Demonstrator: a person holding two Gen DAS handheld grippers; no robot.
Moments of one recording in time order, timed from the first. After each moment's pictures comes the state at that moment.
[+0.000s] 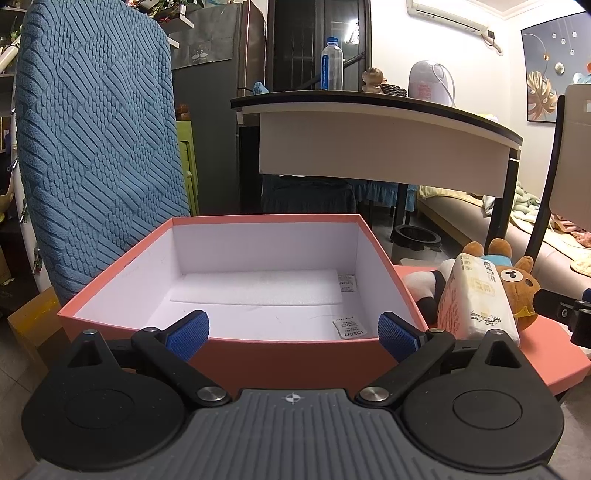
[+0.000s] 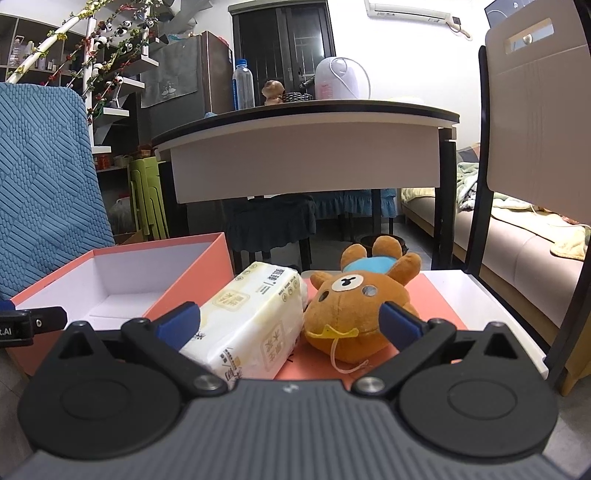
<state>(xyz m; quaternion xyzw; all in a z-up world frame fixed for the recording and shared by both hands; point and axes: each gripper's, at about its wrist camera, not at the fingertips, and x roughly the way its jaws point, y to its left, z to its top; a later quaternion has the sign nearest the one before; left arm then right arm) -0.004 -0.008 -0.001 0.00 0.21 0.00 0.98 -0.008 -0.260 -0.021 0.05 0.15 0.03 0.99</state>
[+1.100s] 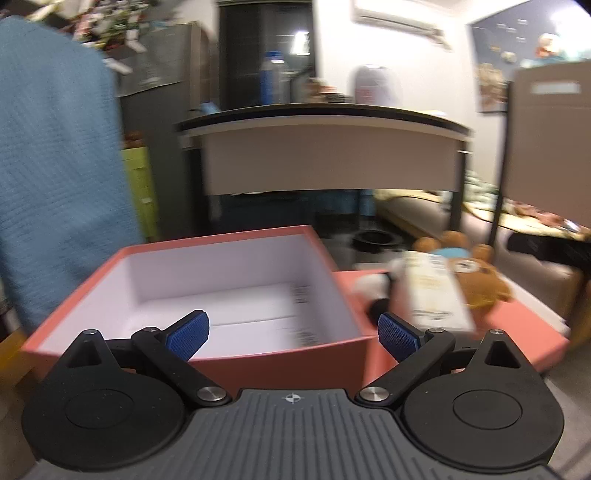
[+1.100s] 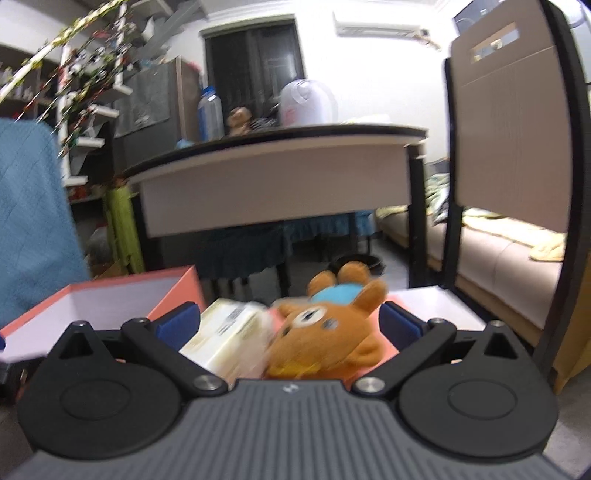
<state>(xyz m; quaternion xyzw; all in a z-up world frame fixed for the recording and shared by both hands) -0.010 -0.039 -0.001 0.05 0.18 -0.10 0.98 -0.002 -0.294 -0.006 0.08 0.11 -0.03 0.99</state>
